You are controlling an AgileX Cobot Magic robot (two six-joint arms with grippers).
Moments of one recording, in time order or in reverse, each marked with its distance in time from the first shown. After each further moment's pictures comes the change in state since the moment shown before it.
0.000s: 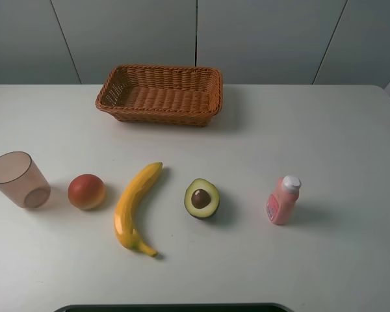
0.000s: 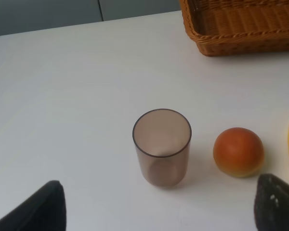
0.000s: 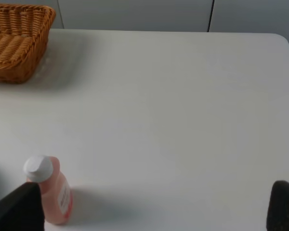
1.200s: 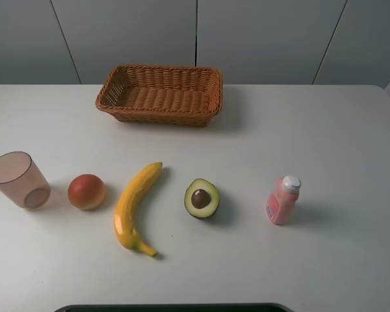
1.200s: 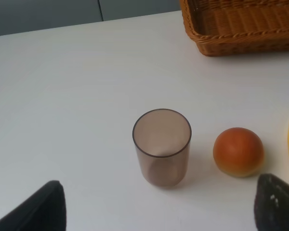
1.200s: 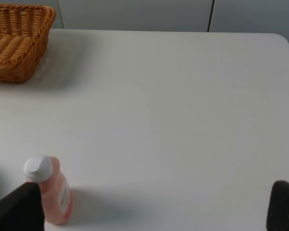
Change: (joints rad) left arm 0.000 0.000 0.000 0.000 0.000 0.000; right arm 0.000 0.000 0.000 0.000 0.000 0.000
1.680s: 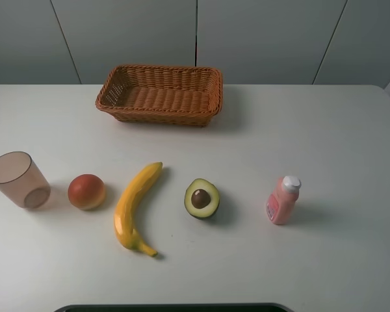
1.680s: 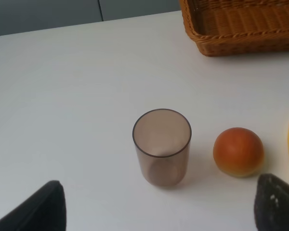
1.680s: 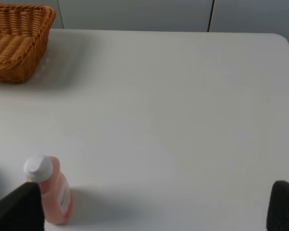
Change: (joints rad) left arm 0.000 0.000 0.000 0.000 0.000 0.000; right arm 0.000 0.000 0.000 0.000 0.000 0.000
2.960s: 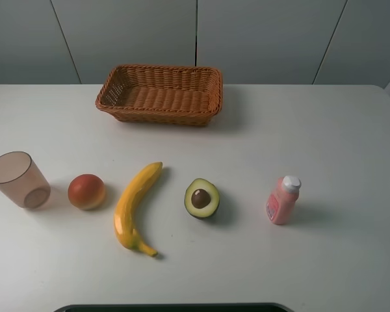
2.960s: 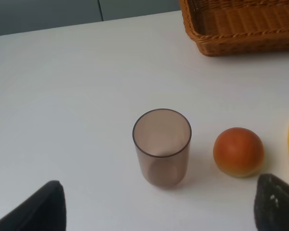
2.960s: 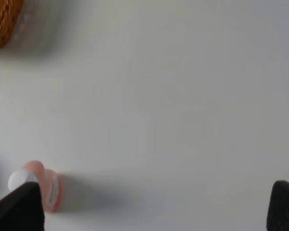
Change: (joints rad) left arm 0.000 0.000 0.000 0.000 0.000 0.000; right arm 0.000 0.739 -0.402 -0.029 0.037 -0.028
